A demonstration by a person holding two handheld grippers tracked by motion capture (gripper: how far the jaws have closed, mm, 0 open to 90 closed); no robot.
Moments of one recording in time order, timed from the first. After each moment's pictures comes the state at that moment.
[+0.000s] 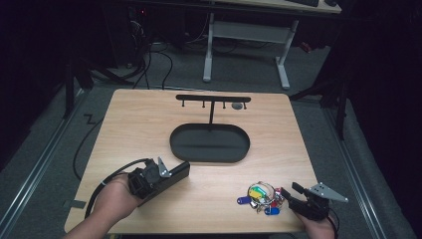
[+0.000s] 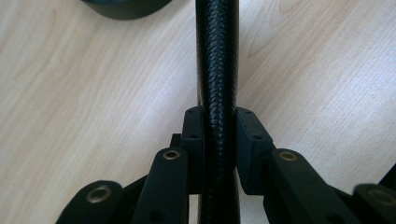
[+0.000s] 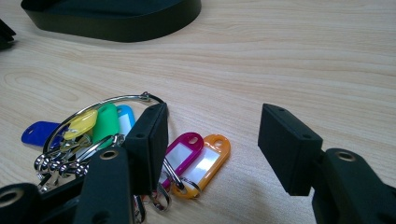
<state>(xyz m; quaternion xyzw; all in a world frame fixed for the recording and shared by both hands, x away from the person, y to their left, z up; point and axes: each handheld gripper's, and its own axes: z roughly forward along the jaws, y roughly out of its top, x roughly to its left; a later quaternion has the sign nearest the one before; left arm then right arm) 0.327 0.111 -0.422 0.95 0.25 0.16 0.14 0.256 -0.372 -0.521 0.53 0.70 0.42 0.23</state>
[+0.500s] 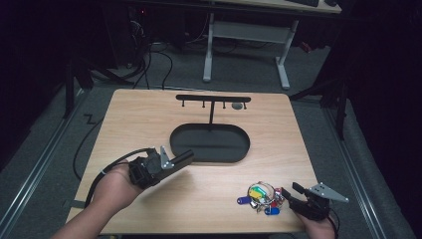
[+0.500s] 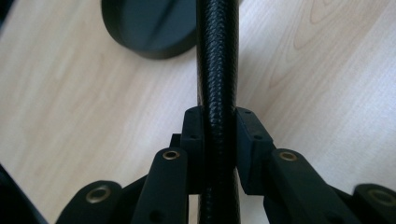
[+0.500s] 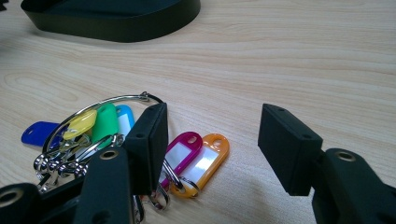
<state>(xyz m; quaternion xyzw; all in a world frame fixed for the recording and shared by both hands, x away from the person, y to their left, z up) 0.335 0.101 -0.390 0.94 0.20 0.21 0.15 0.256 -0.373 -0.522 0.53 0.70 0.42 0.23</state>
